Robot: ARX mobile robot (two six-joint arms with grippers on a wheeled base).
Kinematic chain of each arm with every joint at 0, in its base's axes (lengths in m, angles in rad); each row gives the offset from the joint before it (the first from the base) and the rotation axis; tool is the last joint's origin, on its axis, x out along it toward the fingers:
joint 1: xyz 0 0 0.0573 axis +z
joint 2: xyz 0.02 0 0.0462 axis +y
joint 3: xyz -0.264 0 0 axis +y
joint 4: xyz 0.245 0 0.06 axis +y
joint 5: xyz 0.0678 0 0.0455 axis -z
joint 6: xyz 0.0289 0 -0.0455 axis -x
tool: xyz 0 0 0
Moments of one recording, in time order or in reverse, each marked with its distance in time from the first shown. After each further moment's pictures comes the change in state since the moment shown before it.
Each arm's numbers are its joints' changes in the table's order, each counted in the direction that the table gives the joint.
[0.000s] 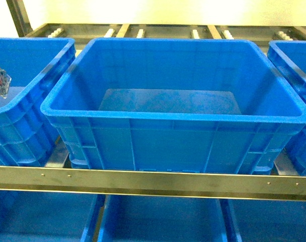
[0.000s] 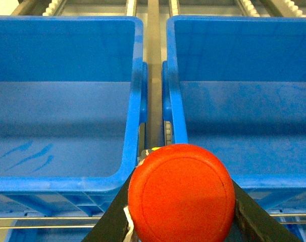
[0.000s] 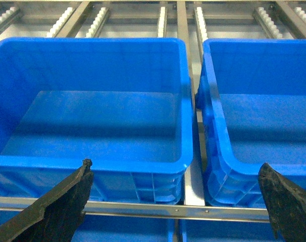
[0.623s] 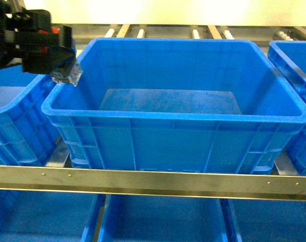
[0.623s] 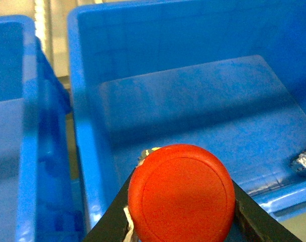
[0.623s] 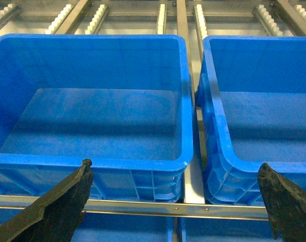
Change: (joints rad) left arm -0.080 0.303 -0.315 0.121 0.180 -0.069; right arm 0.005 -0.003 0.012 -0.003 0.012 0.000
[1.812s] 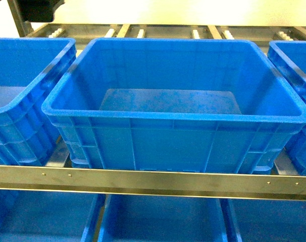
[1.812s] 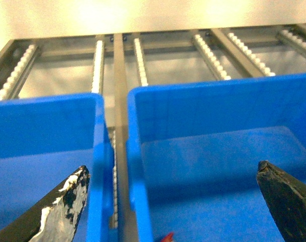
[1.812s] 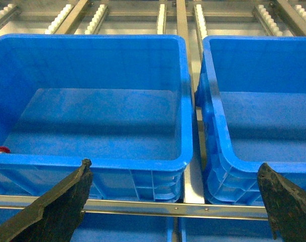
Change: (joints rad) left arm 0.040 -0.069 0.047 -0.228 -0.079 0.016; right arm 0.000 0.000 0.000 0.000 0.000 0.000
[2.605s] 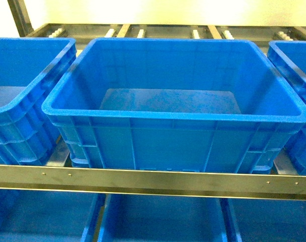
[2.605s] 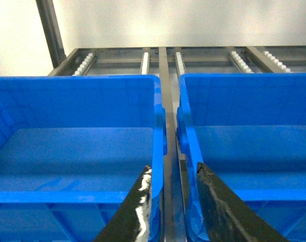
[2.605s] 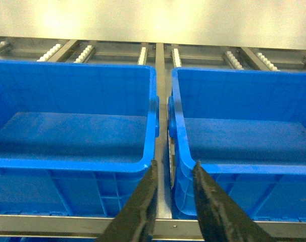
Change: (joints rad) left arm 0.134 -0.443 0.521 -0.200 -0.017 0.002; right arm -0.145 -0.199 0.294 -0.307 -0.084 0.104
